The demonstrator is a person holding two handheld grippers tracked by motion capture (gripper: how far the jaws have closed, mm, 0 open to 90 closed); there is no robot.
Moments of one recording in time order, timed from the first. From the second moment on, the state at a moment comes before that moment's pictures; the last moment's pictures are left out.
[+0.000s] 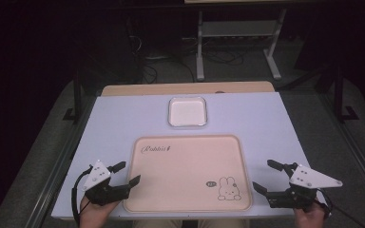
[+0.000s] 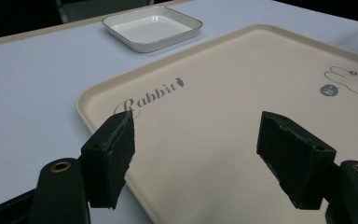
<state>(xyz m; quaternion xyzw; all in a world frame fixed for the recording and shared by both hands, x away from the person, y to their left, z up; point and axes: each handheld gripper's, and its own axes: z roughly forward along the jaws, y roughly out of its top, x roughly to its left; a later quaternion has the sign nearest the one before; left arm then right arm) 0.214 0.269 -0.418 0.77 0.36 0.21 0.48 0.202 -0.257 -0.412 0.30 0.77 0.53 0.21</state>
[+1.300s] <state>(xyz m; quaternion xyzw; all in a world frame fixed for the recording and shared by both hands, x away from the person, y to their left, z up) 0.235 0.247 -0.412 0.78 0.34 0.20 0.48 0.200 -0.257 -0.411 0.30 0.77 0.52 0.21</state>
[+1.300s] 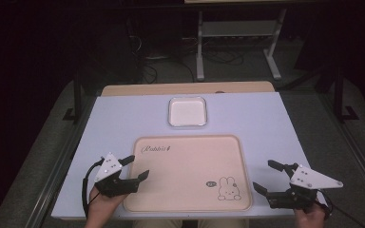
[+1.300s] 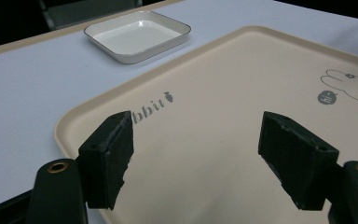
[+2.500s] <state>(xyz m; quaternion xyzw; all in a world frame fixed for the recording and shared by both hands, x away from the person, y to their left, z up) 0.310 0.201 -0.395 0.80 0.32 0.18 0.47 0.202 -0.262 -0.412 0.31 0.76 0.54 0.21</state>
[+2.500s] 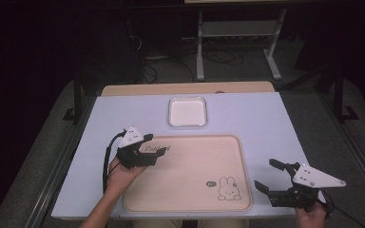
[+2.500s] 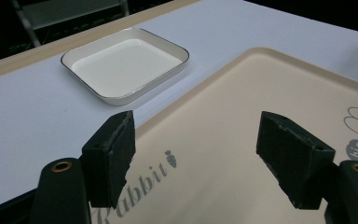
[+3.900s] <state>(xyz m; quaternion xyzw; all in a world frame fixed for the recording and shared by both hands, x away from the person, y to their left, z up) 0.462 0.166 -0.395 0.80 0.44 0.11 0.38 0.204 -0.263 -0.410 0.31 0.76 0.54 0.20</state>
